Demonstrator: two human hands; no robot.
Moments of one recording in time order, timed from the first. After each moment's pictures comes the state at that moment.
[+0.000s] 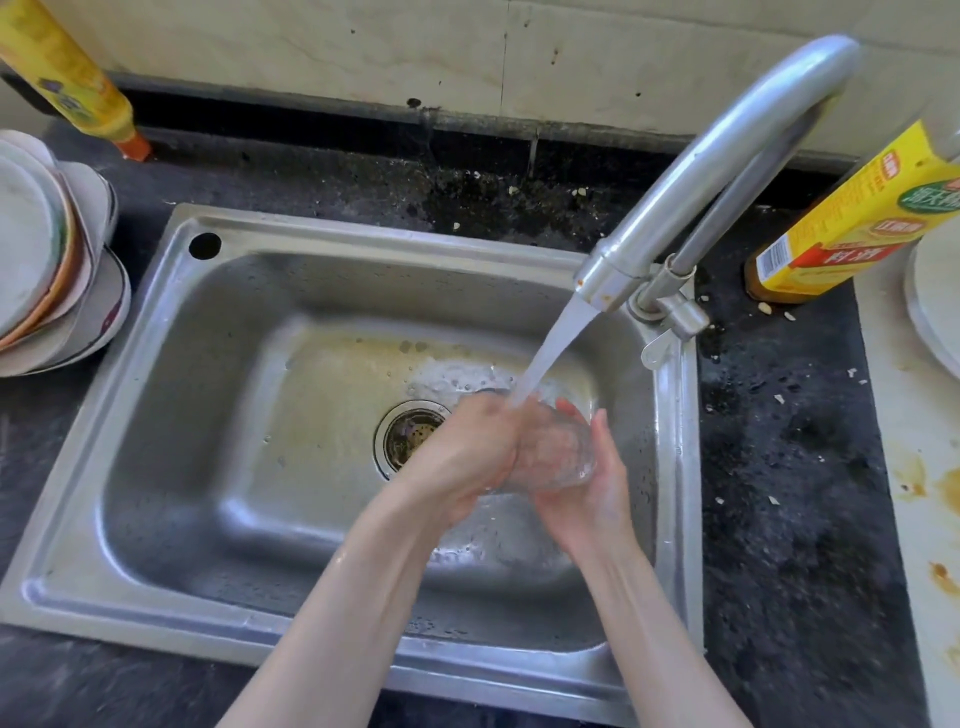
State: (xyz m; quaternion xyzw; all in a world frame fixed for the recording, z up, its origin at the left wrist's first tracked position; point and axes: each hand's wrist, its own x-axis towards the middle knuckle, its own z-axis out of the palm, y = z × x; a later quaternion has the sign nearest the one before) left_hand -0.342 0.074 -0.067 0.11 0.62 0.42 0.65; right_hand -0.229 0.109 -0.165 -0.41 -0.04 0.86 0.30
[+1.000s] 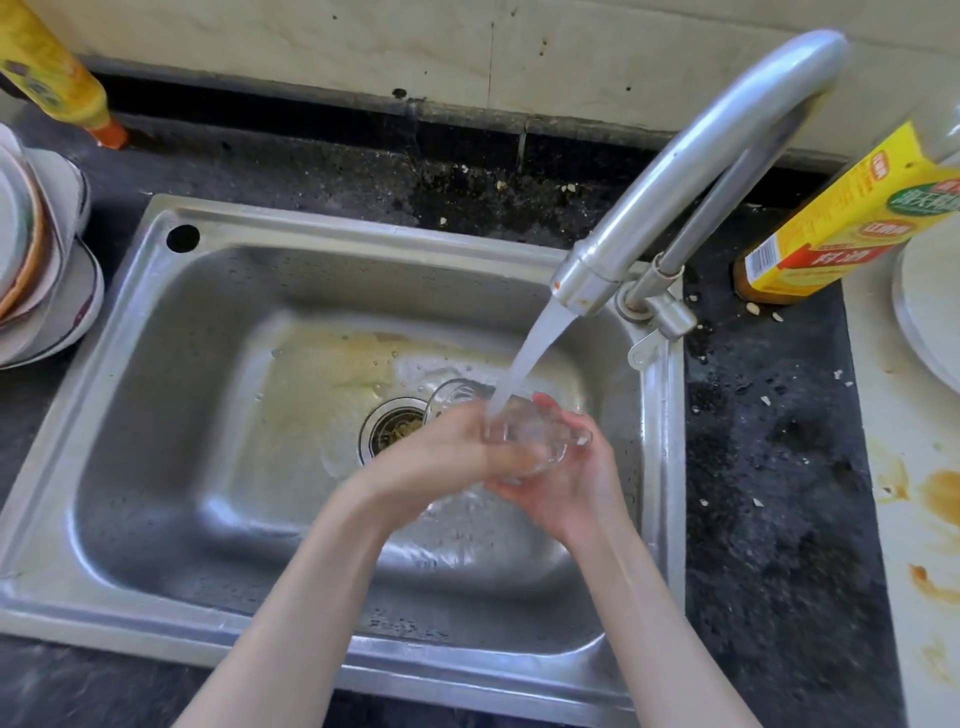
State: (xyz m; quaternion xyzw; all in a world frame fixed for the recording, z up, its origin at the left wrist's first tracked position) left_hand -0.355 0.066 -0.085 0.29 0.59 0.35 0.66; right_hand -0.231 0.127 -0.159 -0.41 -0.02 0.89 0.21
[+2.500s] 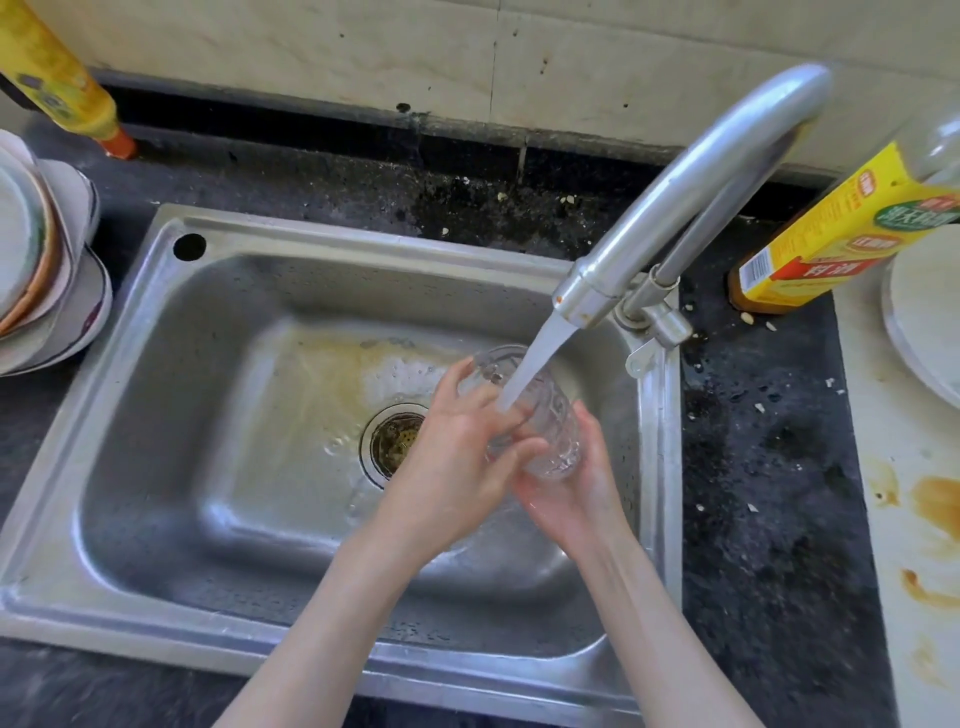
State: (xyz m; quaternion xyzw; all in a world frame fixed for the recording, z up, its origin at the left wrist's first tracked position) left_hand -0.346 0.057 -0.087 0.53 0.73 0.34 0.28; right_hand -0.233 0.123 -0.144 -0.39 -0.07 0.89 0.22
